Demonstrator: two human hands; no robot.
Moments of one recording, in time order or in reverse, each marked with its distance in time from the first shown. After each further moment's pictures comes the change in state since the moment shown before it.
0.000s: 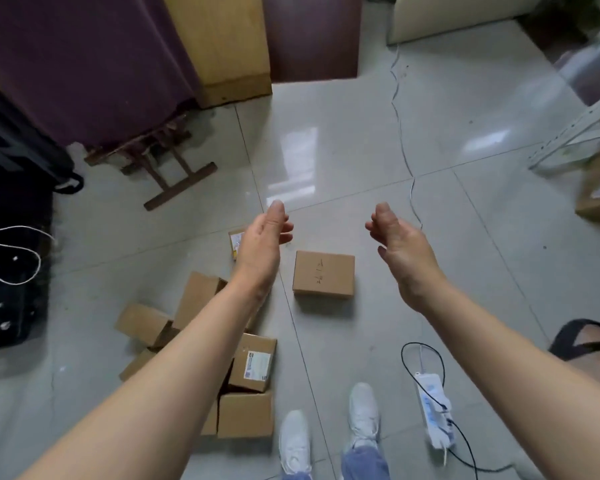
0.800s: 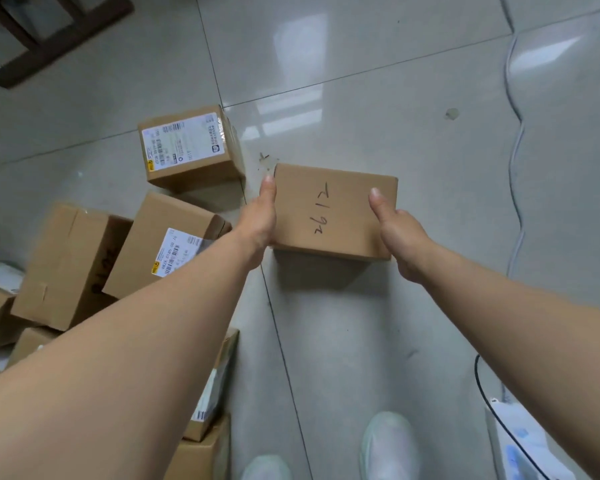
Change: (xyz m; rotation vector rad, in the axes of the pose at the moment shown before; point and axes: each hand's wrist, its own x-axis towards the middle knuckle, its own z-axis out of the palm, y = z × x) left_hand 0.265 -0.389 0.088 0.100 0.041 -0.423; right_hand 0.277 0.389 0.034 -0.228 0.002 0.425
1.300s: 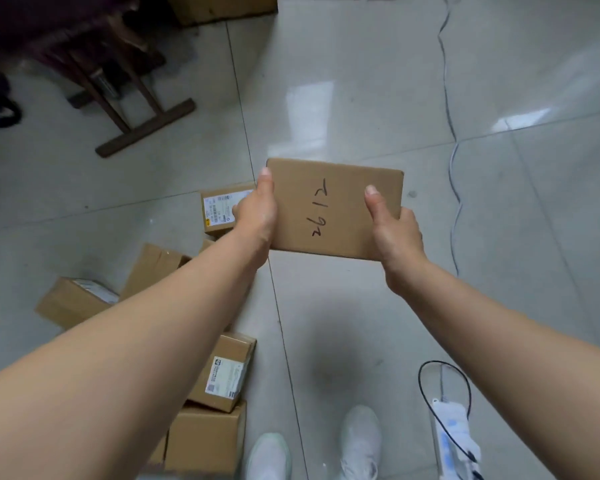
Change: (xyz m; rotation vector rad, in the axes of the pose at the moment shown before) left_hand -0.140 0.155 -0.053 -0.145 0.183 0.010; right_hand -0.167 -0.145 -0.039 0.150 0.187 -0.182
